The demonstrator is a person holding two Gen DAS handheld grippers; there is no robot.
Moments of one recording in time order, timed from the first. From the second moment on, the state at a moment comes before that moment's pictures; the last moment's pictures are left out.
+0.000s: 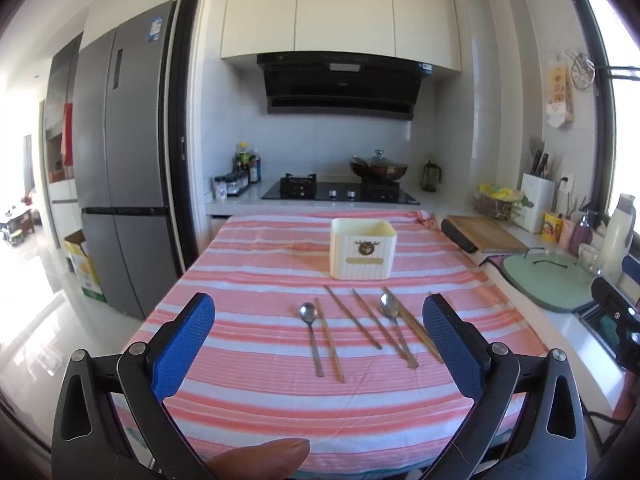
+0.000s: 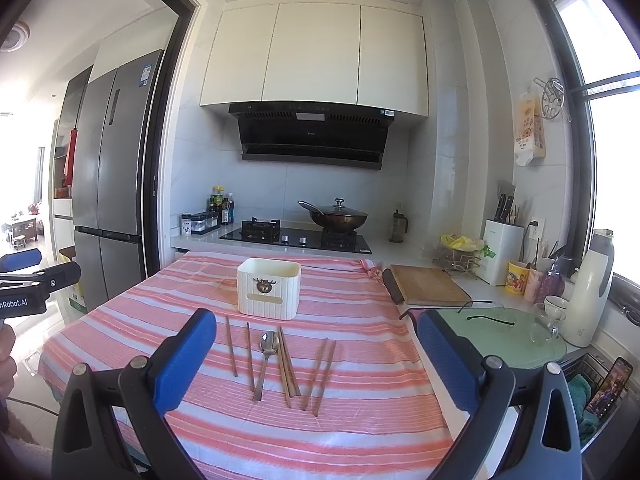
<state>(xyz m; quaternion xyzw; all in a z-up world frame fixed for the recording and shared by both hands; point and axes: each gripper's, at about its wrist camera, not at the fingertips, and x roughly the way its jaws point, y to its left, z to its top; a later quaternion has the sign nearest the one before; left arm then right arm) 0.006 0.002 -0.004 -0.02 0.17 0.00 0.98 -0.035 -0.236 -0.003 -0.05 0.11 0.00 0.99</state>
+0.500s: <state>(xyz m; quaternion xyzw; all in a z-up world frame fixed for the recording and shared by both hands) 0.007 0.003 -0.005 -0.02 0.18 0.00 0.98 -0.034 -0.238 -0.003 -0.05 0.11 0.00 0.99</state>
